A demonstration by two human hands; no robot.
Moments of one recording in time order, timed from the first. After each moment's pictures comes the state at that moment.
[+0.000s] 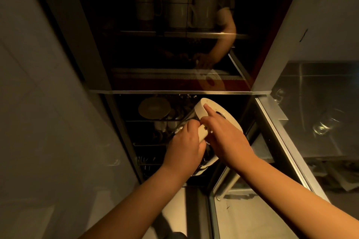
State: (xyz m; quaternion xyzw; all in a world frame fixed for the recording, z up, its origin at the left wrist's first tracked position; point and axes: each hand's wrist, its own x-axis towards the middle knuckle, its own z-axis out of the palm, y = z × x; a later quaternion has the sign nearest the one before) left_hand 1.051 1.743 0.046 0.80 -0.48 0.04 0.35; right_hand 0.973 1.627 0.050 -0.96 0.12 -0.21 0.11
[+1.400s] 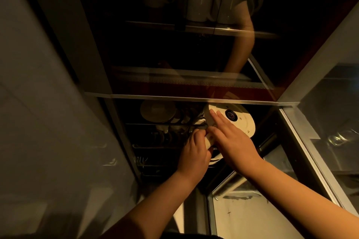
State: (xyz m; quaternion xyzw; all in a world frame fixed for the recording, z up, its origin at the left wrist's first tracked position) left_hand 1.099 1.696 -0.032 0.78 -0.46 -0.01 0.42; right_hand 1.018 1.591 0.019 -0.99 0.07 -0.16 0.00
